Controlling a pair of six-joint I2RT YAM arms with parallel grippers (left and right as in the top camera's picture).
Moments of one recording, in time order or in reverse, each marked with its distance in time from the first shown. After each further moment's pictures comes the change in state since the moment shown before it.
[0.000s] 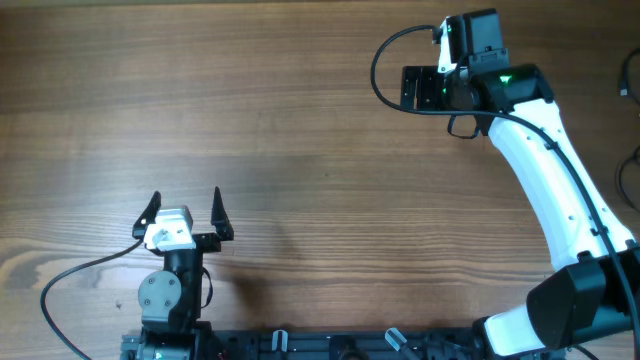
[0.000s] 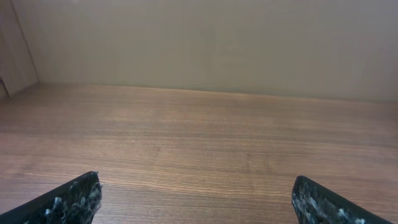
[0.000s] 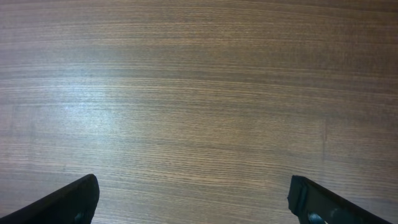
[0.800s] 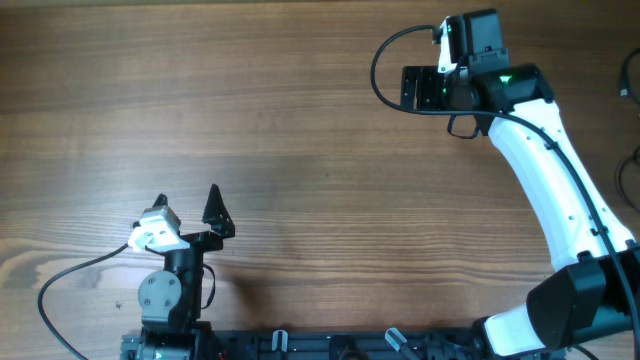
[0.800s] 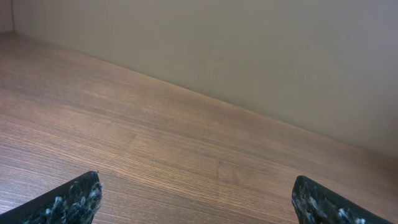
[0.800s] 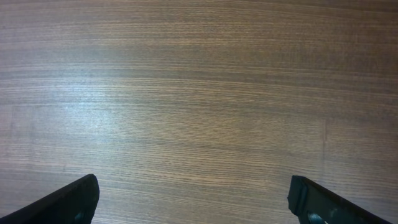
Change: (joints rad) left arm 0.000 0.000 0.000 0.000 0.012 -0.287; right arm 0.000 0.000 0.000 0.000 0.000 0.000
